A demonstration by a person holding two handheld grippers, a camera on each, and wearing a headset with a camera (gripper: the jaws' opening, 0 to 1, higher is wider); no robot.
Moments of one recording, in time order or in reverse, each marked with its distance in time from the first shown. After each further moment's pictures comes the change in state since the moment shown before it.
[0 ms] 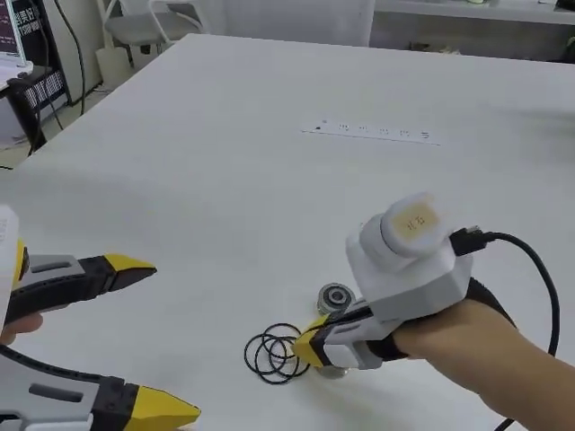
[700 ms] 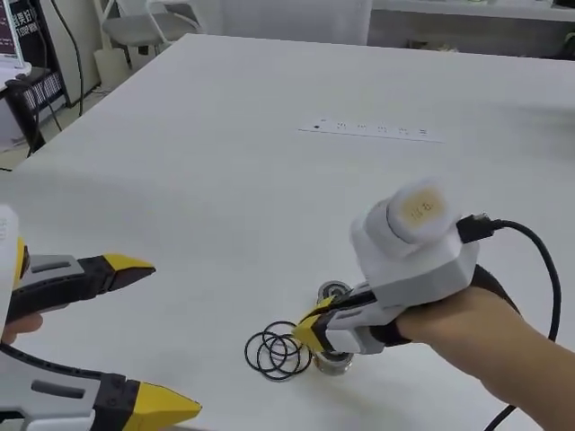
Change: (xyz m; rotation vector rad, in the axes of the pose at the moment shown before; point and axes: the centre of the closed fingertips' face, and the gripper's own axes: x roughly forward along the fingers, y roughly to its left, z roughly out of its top) left arm 0.000 0.000 -0.001 -0.007 0.003 0.001; right arm -0.012 -0.008 0.014 -0.001 -0.050 -0.036
